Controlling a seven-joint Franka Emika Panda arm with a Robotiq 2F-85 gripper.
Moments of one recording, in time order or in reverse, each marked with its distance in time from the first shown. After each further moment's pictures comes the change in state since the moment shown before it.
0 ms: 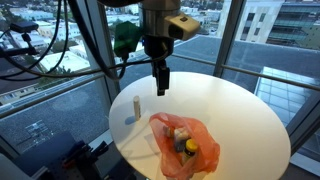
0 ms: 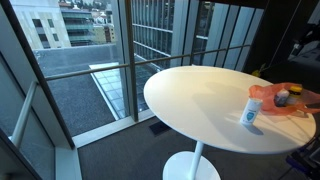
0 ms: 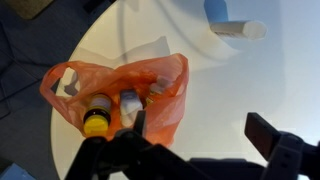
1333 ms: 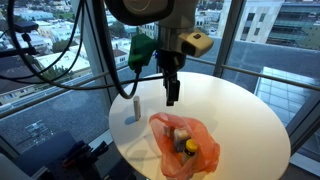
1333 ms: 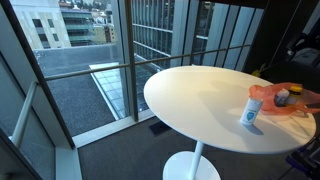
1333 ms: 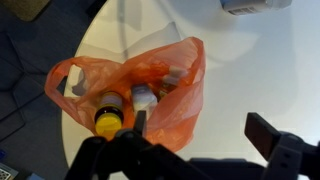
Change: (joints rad) arm -0.013 0.109 -0.030 0.031 -0.005 0.064 0.055
